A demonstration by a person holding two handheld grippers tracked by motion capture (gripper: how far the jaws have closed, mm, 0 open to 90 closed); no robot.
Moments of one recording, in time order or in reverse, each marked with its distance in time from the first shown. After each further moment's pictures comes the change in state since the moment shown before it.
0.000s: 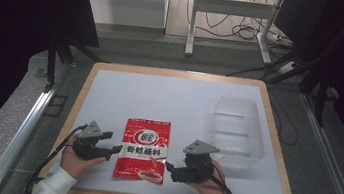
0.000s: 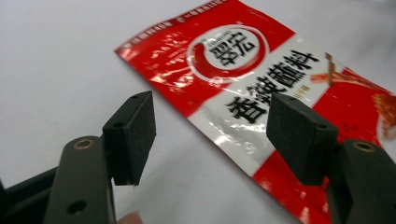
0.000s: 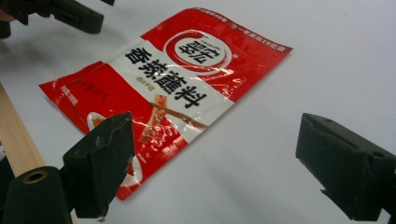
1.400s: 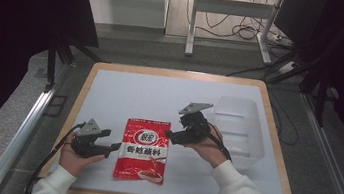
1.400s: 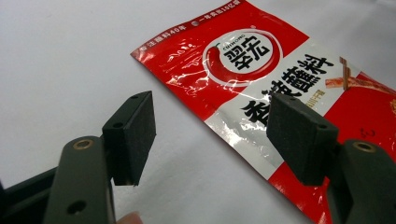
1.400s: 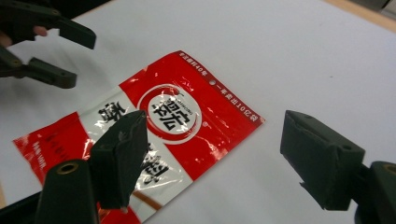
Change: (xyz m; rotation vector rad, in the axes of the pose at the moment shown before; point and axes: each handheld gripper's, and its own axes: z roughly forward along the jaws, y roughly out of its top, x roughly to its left) left arm 0.005 0.001 0.000 -0.005 0.010 -0.005; right arm -0.045 0.088 0.029 0.066 0.066 -0.063
